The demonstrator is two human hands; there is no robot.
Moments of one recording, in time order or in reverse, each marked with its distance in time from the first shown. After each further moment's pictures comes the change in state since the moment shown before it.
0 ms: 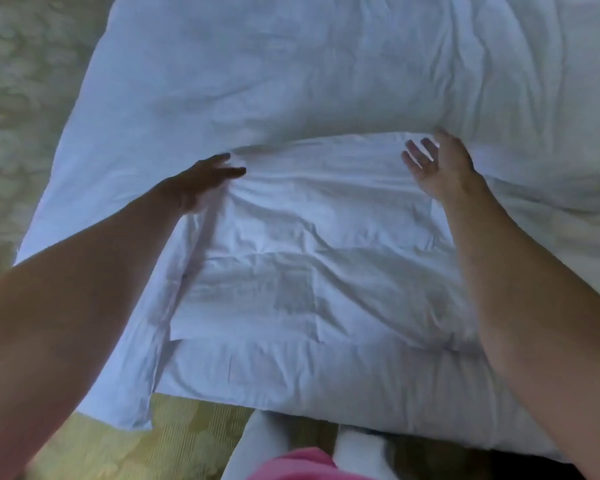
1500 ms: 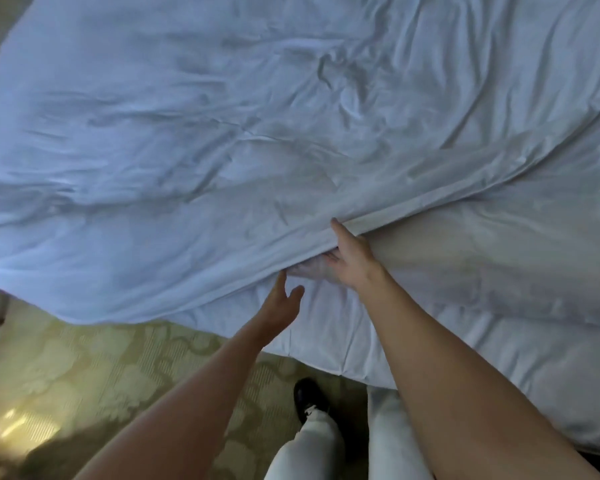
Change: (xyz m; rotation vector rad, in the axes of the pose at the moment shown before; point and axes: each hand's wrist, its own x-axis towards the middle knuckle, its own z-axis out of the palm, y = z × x) left_hand -0.167 -0.360 0.453 0.279 0.013 0.181; right_hand -0.069 0.122 -0.370 -0.323 -0.185 0.330
